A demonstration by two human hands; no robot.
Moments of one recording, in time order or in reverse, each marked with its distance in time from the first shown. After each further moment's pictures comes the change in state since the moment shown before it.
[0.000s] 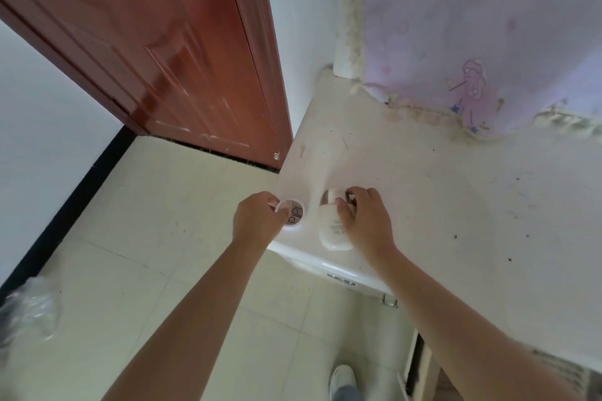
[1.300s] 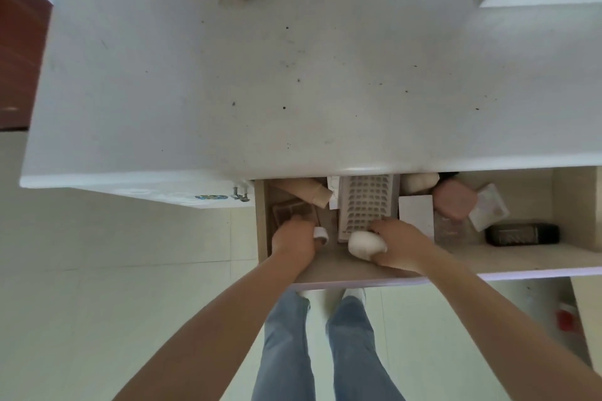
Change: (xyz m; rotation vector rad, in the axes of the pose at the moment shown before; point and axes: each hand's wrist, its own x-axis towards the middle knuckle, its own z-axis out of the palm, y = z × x) left_hand -0.225 0.096 0.281 0.581 -0.630 0.466; right_hand -0.234 0.302 -0.126 -0.295 -0.635 0.312
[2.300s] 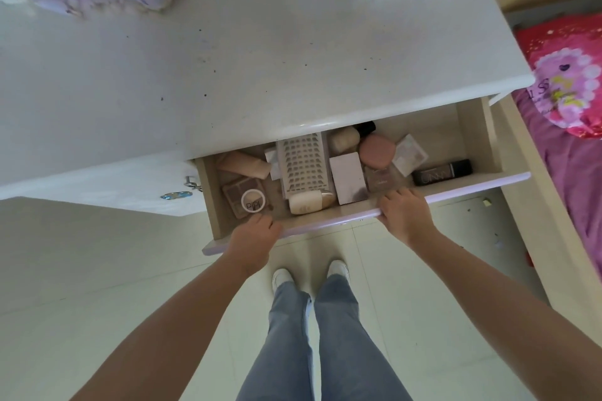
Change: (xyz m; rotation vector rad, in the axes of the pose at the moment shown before) left_hand -0.089 0.028 0.013 0.496 0.353 0.541; right_hand -0.098 0.088 0.033 -0.351 0.602 0.064
